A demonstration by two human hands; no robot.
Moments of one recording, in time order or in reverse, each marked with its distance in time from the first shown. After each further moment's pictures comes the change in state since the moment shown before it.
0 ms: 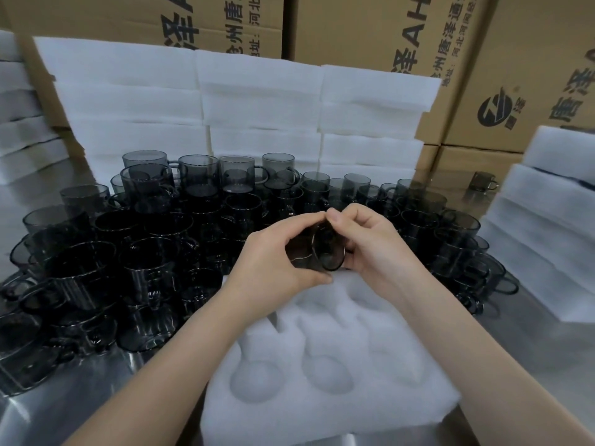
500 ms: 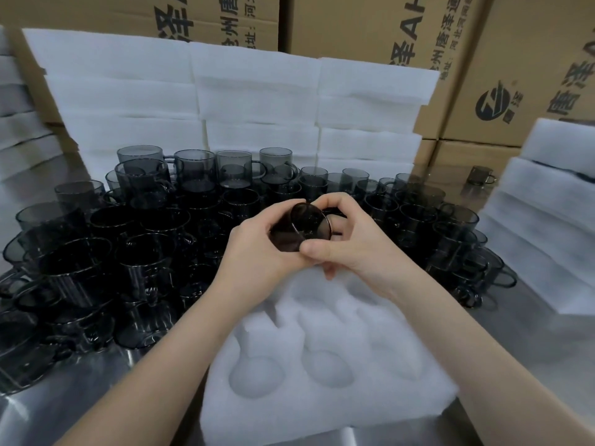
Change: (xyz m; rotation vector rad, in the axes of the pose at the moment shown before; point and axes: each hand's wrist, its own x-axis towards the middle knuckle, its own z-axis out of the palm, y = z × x) left_hand 0.001 -0.004 -0.005 -0.130 0.113 -0.075; right_hand -0.002 0.002 0.005 -0.232 -0.163 -0.064
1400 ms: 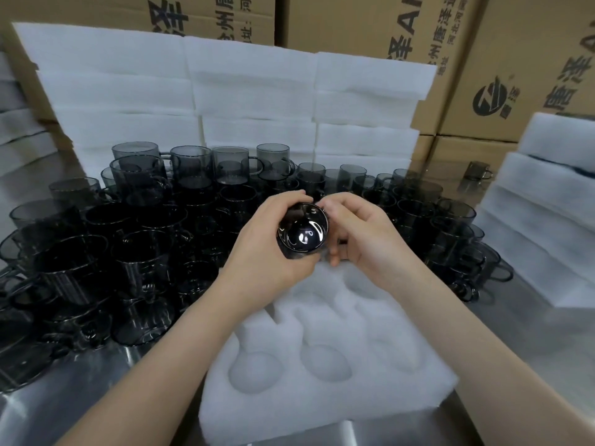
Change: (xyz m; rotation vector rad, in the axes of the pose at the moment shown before) left_hand -0.005 0.005 0.004 0.110 -0.046 0.115; right_hand 0.003 0.002 -0.007 0.168 0.098 -0.033
